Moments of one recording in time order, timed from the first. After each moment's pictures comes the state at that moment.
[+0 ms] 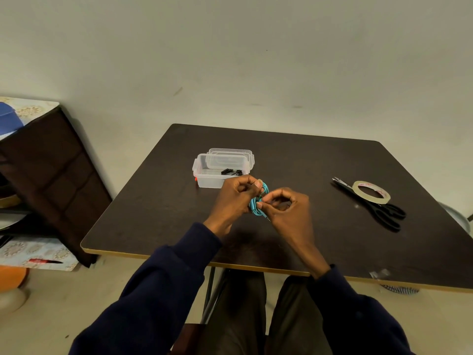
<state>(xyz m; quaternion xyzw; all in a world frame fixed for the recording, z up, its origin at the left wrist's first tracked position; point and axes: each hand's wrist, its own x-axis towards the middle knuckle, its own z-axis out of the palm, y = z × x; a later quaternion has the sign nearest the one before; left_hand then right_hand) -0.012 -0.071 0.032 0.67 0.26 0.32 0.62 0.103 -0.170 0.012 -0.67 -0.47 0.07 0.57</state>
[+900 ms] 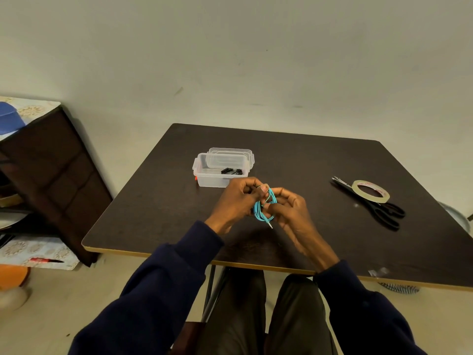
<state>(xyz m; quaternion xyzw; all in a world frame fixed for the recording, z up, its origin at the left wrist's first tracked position) -0.010 -0.072 0.034 0.73 0.25 0.28 0.57 0.116 -0.172 0.009 -0.54 -0.38 0.37 0.65</state>
